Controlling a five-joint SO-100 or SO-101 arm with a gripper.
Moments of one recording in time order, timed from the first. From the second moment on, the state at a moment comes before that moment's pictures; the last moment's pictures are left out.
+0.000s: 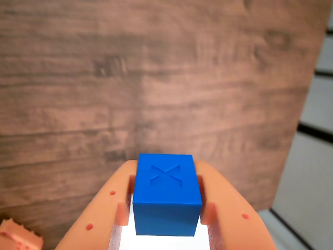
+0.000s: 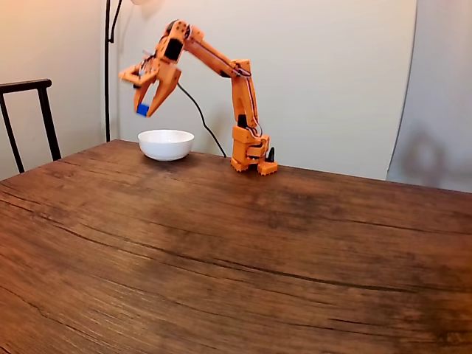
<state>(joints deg) 49.2 82.1 51.9 97.3 140.0</state>
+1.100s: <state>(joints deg) 82.9 128.9 119.1 72.9 141.1</state>
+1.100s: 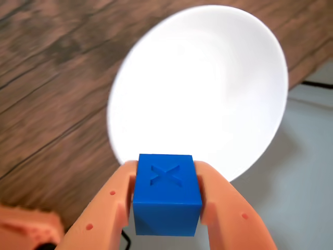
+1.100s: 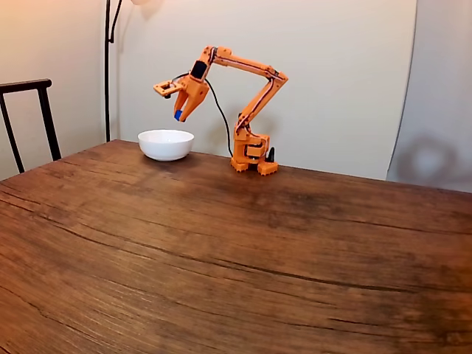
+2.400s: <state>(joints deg) 58.2 149.9 118.1 83.8 131.6</state>
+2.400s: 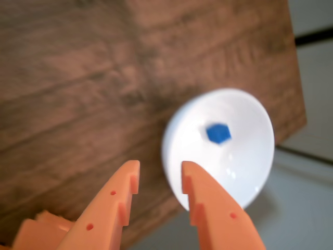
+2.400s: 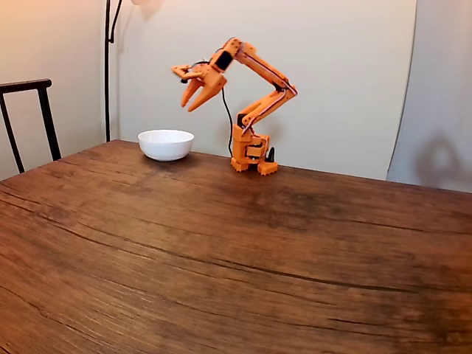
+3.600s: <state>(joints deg) 6.2 190.2 154.5 73.2 111.7</state>
